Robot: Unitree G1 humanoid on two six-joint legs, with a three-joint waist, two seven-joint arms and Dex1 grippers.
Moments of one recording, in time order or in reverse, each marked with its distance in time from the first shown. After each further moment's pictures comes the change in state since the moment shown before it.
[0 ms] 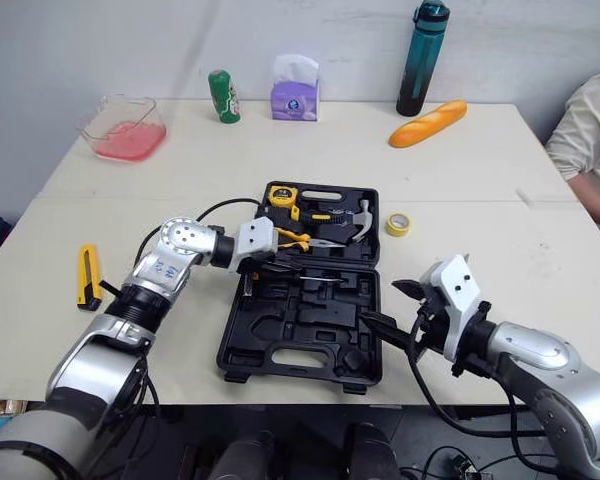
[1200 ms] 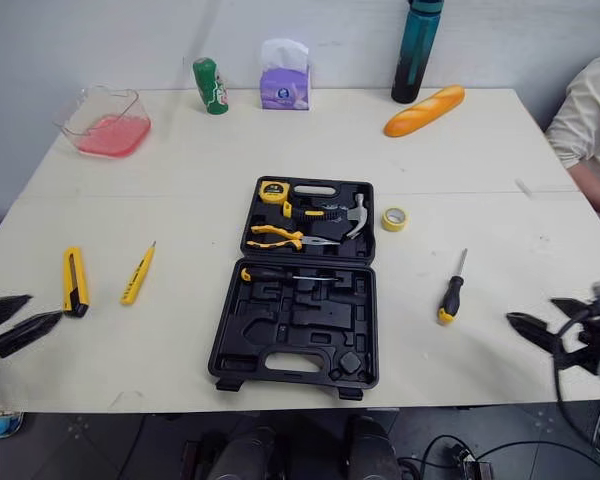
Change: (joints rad) left arm 0.956 0.486 0.920 -0.737 -0.594 0.660 0.177; right arm 0.208 -0.010 -0.443 0.169 -0.072 0.047 0.124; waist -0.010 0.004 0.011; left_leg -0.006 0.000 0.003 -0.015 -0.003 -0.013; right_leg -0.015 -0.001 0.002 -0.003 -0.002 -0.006
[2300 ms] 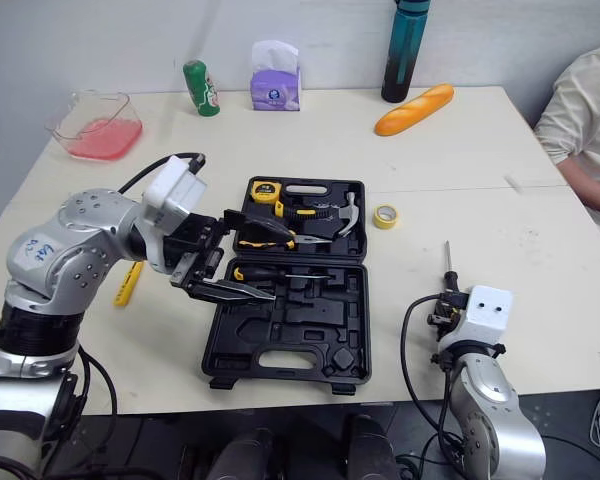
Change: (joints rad) left arm -0.905 -0.232 -0.811 0.002 -0.023 -0.097 -0.234; right arm -0.147 0.605 0.476 -0.116 -0.366 -0.109 -0.808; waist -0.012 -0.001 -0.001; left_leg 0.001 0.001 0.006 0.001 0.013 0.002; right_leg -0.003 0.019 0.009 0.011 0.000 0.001
